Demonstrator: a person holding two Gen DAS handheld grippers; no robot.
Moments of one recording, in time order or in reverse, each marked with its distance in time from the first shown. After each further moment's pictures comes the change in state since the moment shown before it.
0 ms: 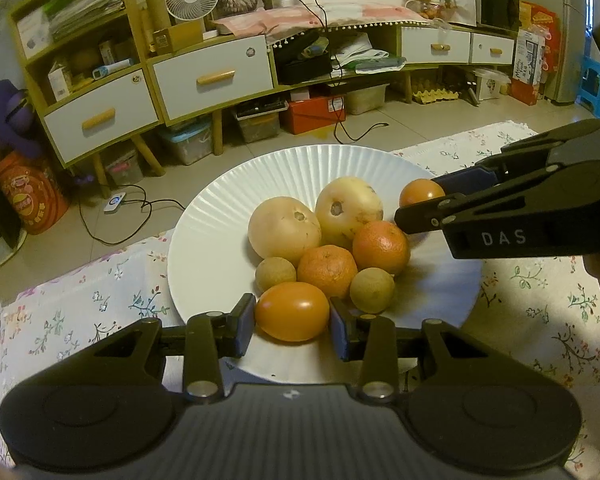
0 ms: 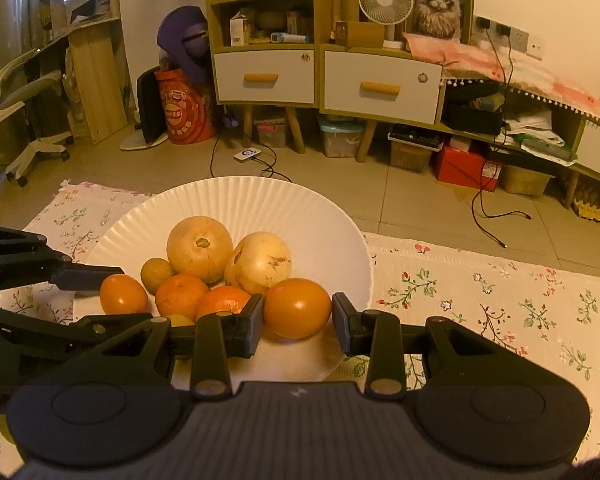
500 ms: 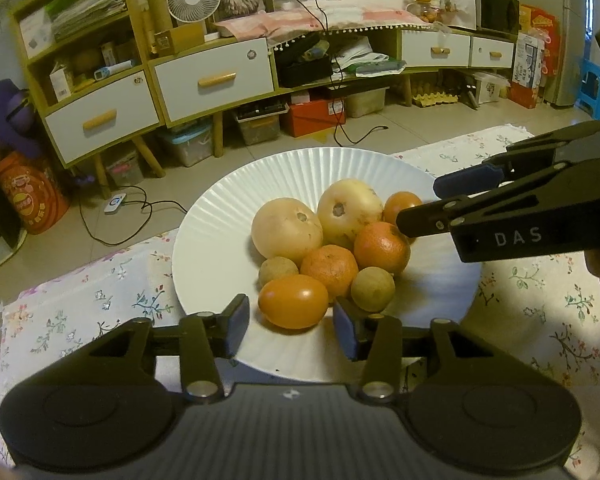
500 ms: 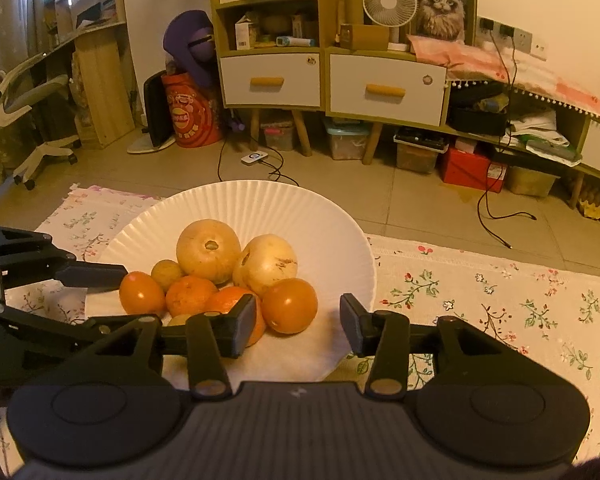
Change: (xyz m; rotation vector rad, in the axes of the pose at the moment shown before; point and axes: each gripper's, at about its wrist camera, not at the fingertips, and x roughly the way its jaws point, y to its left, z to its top) left arm -0.004 0.002 0.000 -0.006 -0.011 -0.002; right arm -0.006 -0.001 0.000 0.006 -0.008 0.024
